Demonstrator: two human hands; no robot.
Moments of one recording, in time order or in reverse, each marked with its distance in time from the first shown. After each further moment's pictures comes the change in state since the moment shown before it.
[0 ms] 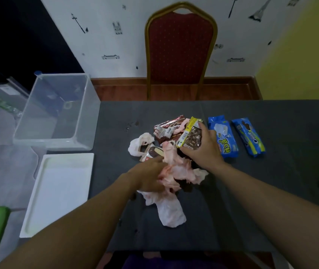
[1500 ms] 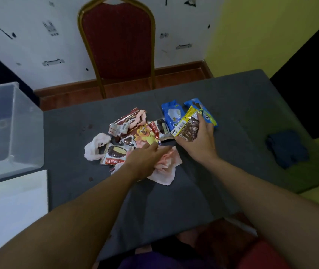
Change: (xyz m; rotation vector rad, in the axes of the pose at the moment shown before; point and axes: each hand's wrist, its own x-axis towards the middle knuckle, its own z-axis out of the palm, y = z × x) left_hand 0.077 0.075 0.017 0.420 0.098 0.192; right_hand -0.048 0.074 -0.059 0.105 0.313 0.182
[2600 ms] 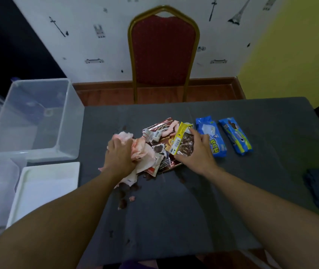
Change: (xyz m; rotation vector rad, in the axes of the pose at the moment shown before) left_hand -0.082 -0.117 0.008 -0.227 0.112 -0.740; right_hand 0.014 -0.058 0.075 -0.173 -0.312 -0.139
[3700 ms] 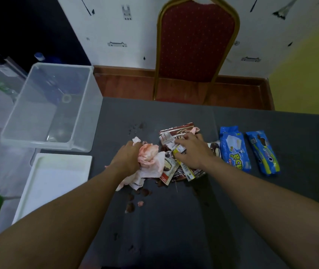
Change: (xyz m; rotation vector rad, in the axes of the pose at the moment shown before) left_hand 0.027 -0.030 0.011 -0.185 -0.174 -0.054; right_hand 0.078 -0.038 0.040 -0.474 -0.400 -0.238
